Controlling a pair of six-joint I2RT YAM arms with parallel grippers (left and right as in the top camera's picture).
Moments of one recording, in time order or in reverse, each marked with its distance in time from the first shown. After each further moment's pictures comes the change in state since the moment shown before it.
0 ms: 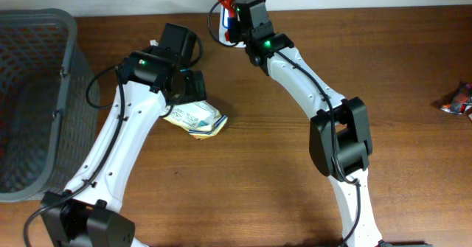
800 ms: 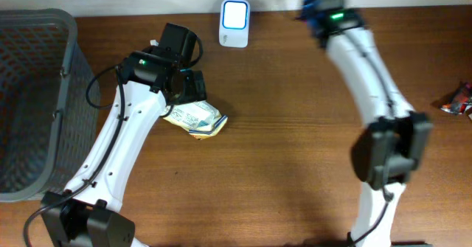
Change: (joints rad) left arm 0.000 0.000 0.000 0.000 0.000 0.000; right arm -0.317 -0.237 0.020 -0.478 0.272 0.103
